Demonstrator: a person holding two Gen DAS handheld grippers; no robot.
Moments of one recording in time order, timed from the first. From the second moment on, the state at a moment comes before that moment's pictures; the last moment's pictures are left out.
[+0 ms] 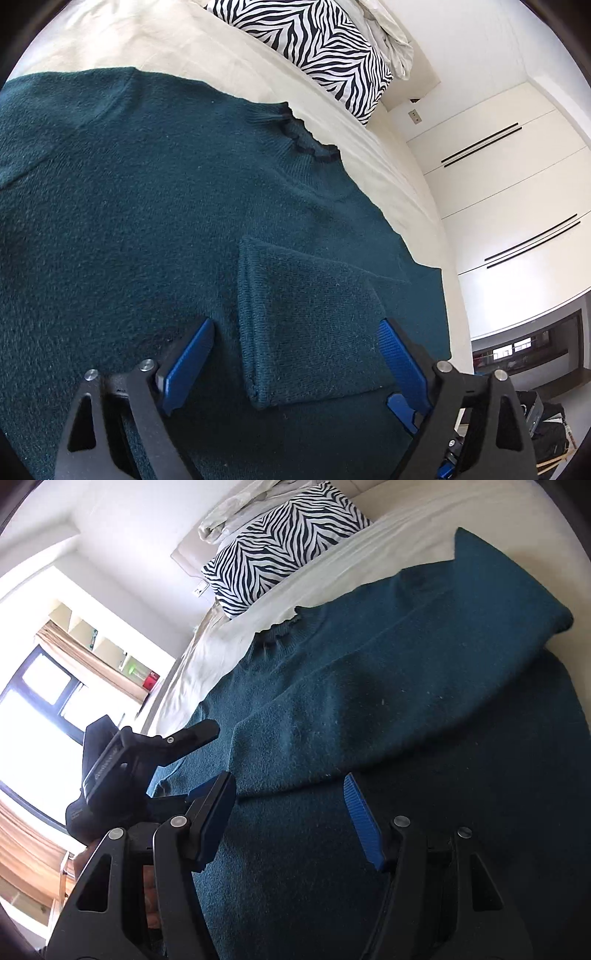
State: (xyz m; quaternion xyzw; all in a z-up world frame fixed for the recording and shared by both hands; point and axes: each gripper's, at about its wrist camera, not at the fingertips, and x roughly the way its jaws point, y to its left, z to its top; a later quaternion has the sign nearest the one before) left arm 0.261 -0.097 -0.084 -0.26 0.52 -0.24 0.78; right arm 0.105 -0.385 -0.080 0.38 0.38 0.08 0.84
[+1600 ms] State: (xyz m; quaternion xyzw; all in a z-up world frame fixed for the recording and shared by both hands) left arm 0.284 -0.012 -0.116 -0.28 0.41 -0.19 0.84; right arm 0.088 -0.524 -0.094 0.59 0.28 -0.04 0.76
